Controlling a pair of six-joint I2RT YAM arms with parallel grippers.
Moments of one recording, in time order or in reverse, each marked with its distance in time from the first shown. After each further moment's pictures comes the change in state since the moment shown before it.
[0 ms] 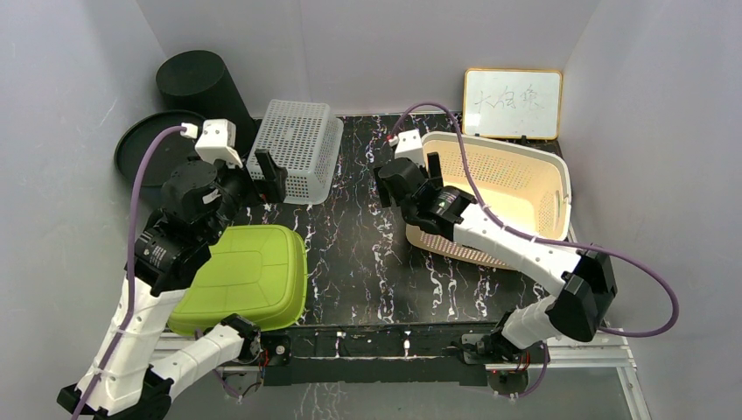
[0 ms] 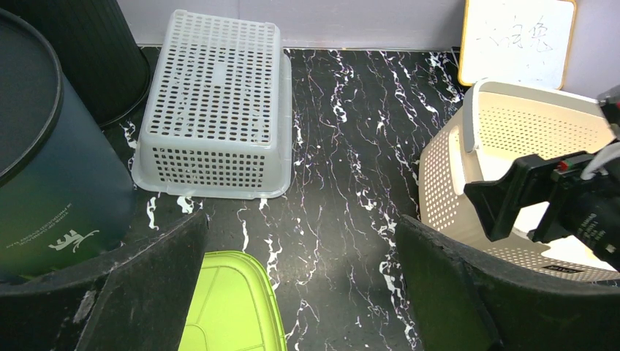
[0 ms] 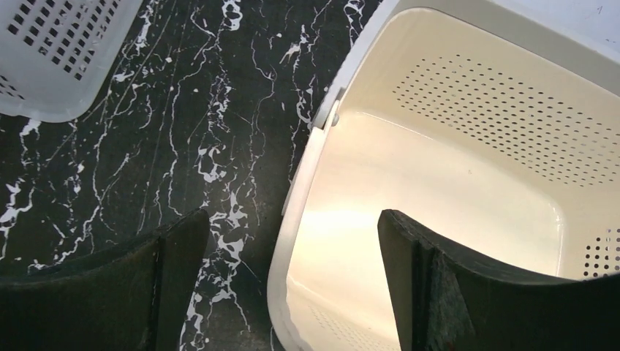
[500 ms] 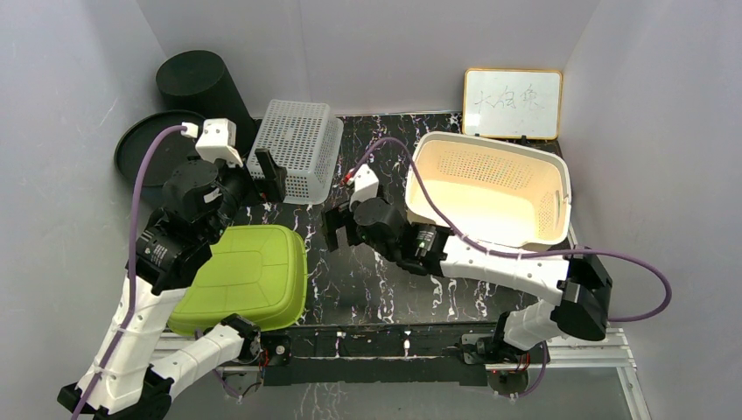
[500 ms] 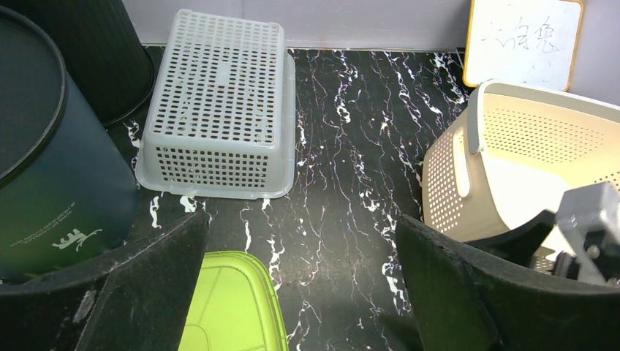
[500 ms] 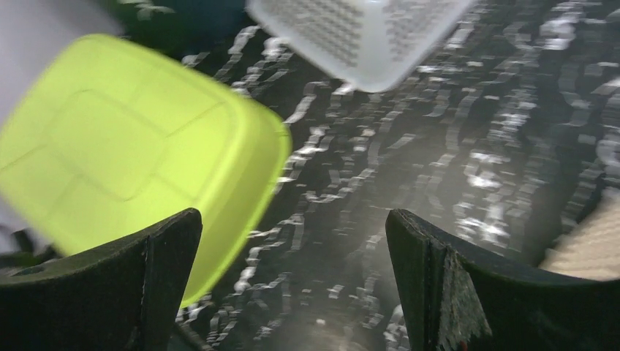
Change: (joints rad) left arm 0.000 0.002 0.000 0.001 -0.011 0.000; right arm 0.270 0.008 -0.149 0.435 -0.363 0.110
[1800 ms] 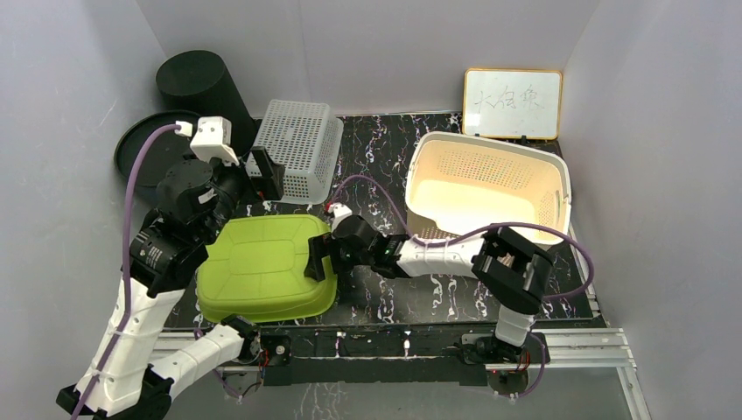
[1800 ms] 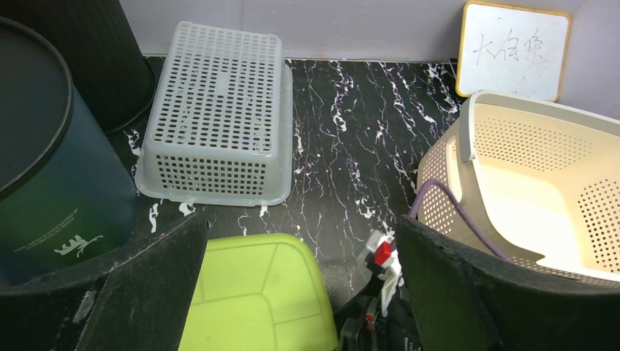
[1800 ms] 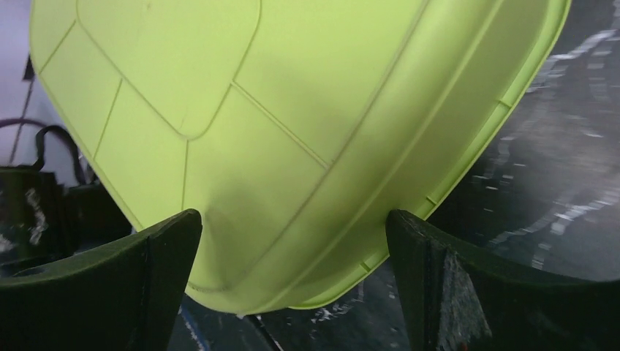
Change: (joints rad) left arm 0.000 0.002 0.027 0.000 0.000 0.000; right arm -0.066 0.311 -0.103 0.186 -0.397 0.229
